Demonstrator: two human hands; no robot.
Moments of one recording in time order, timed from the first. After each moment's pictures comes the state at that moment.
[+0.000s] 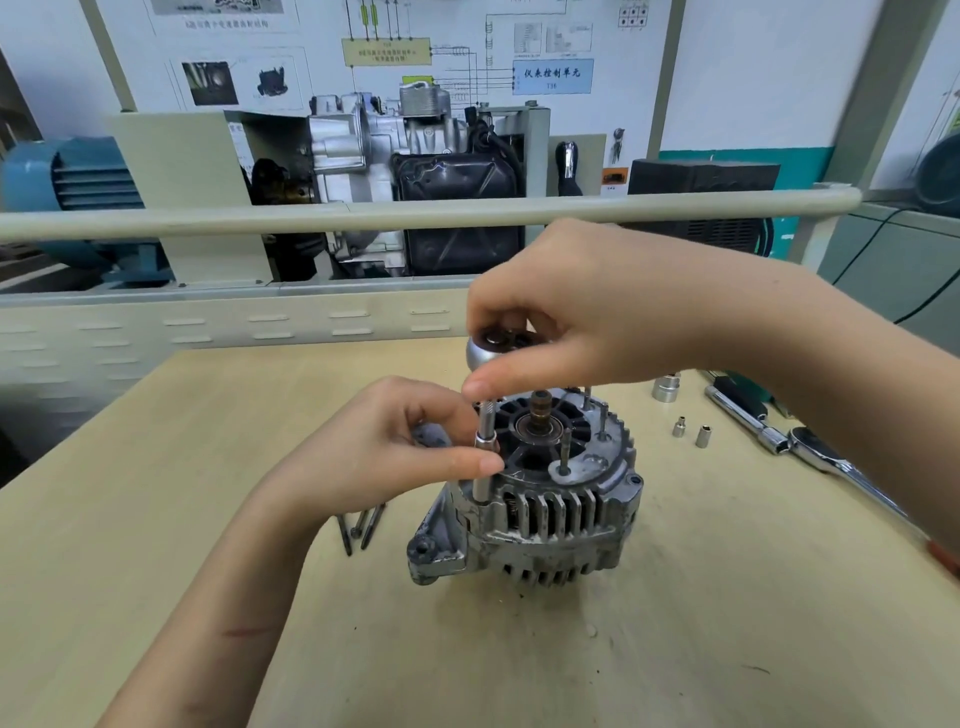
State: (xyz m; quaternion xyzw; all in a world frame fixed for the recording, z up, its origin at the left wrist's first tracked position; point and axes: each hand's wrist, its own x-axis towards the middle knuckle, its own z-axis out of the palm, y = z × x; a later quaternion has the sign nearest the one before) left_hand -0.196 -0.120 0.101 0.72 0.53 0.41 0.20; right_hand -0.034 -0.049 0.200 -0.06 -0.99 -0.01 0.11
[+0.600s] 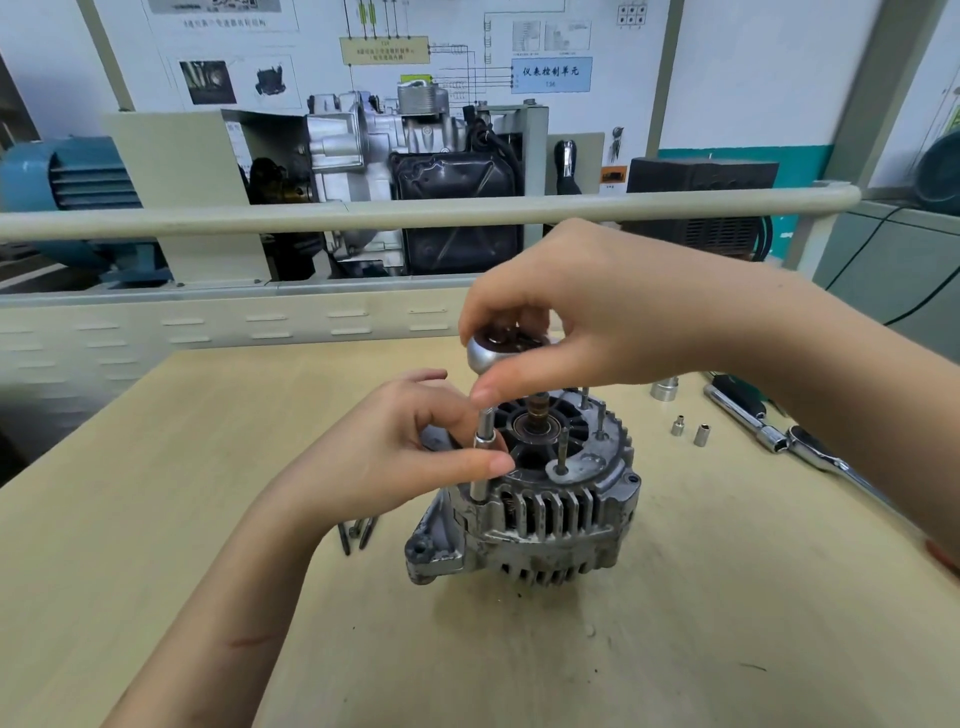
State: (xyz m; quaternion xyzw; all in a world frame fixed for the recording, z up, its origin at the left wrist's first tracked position) left_hand -0.190 -0.119 0.100 0.72 0.55 0.38 0.16; right_hand -0.030 -0.044 0.197 -0.05 -0.99 0.04 0.13
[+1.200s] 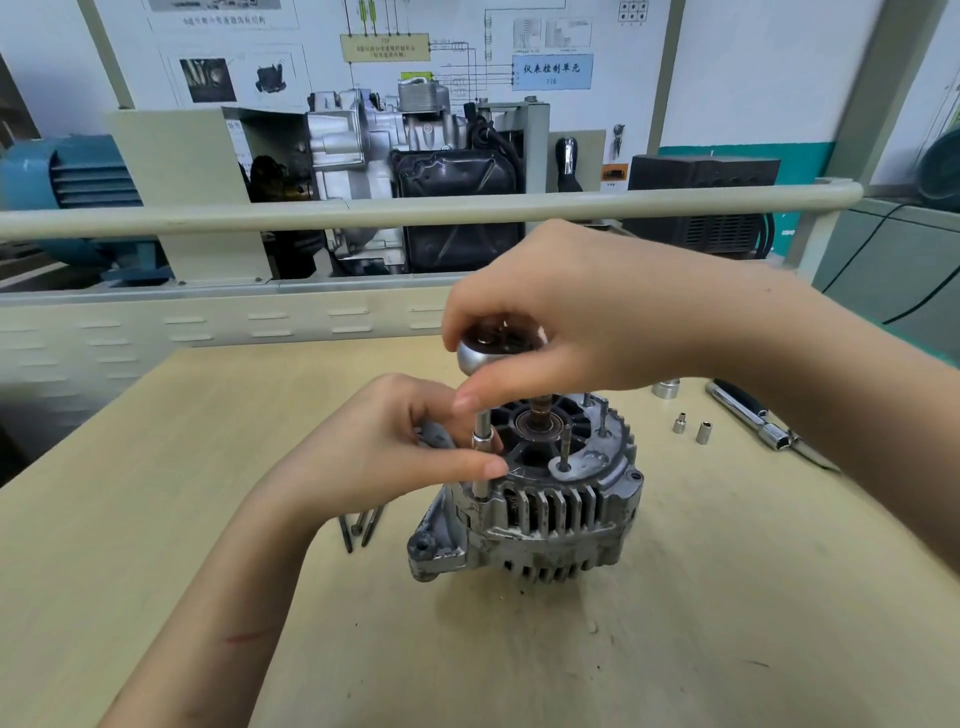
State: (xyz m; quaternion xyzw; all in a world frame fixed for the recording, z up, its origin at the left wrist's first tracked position) left_hand -0.190 -0.124 0.107 0.71 0.56 0.38 0.19; right_hand -0.037 -0.050 0.196 -0.05 -0.99 0.01 0.12
